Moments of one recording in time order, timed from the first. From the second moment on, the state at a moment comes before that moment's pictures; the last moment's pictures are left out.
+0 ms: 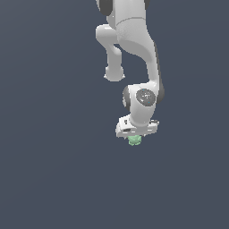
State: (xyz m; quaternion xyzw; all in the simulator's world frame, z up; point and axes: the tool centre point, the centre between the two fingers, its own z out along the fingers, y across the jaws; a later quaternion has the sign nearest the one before) arm 0.007 0.107 0.049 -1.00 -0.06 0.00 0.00
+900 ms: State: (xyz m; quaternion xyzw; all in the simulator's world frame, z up) arm 0.008 0.108 0.041 -1.00 -0.06 0.00 0.00
